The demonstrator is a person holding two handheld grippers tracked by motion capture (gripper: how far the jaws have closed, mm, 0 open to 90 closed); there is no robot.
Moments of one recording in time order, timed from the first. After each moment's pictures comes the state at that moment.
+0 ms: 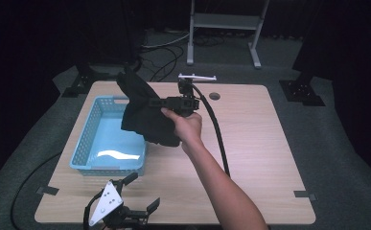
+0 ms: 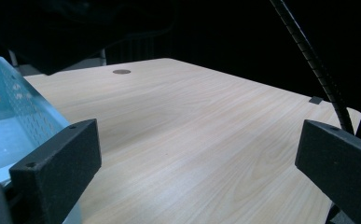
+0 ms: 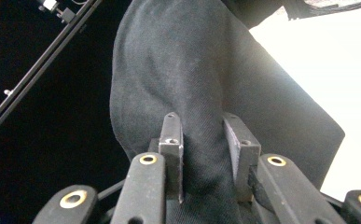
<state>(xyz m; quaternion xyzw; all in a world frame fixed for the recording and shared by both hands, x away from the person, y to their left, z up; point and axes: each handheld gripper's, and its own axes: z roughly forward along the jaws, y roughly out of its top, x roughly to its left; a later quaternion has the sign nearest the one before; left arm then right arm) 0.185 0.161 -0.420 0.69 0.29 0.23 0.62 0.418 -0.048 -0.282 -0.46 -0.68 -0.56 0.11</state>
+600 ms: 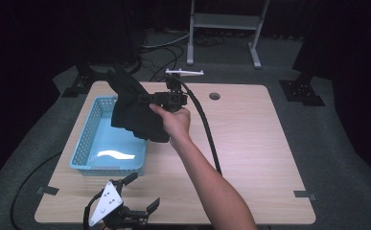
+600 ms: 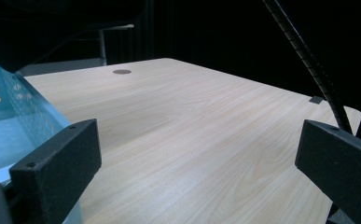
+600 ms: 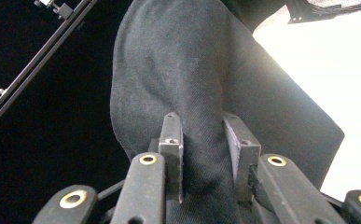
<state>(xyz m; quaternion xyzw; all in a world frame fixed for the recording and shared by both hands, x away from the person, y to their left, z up) 0.185 0.161 -0.420 0.69 0.29 0.23 0.62 0.426 -0.017 -0.273 -0.46 -0.69 -0.55 0.10</state>
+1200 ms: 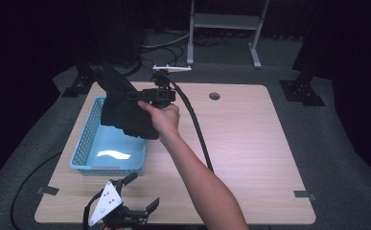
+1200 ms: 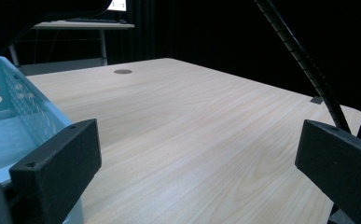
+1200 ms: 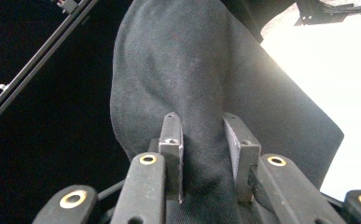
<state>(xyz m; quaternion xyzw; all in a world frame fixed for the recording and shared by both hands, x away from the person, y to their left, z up) 0.185 0.162 -0.421 0.69 0.29 0.23 0.62 0.432 0.012 -0.267 -0.44 -0.70 -0.55 0.11</state>
